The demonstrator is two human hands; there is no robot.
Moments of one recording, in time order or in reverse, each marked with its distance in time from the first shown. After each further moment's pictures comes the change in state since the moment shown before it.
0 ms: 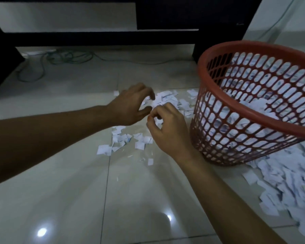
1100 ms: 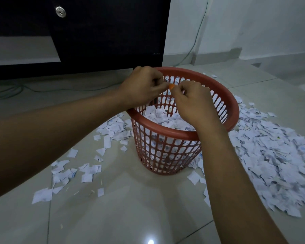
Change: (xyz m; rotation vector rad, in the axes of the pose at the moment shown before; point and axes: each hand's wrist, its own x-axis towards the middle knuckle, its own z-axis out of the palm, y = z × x) left_hand 0.152 0.168 -0.029 -0.355 0.151 0.211; right_hand 0.035 0.031 -0.214 -0.333 0.215 0.399
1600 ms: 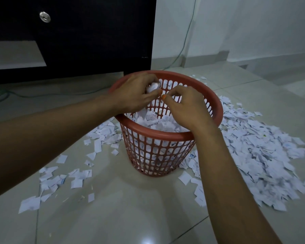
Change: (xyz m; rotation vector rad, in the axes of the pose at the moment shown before) left_hand 0.004 0.003 0.013 0.015 -0.069 0.055; right_hand -0.001 0.021 -0.011 -0.004 -0.035 0.068
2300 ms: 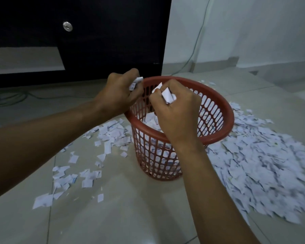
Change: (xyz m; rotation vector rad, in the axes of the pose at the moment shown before) left_hand -0.041 -0.022 -0.038 0.041 0.338 0.080; right_hand -0.030 -0.064 0.024 0.374 0.416 -0.364
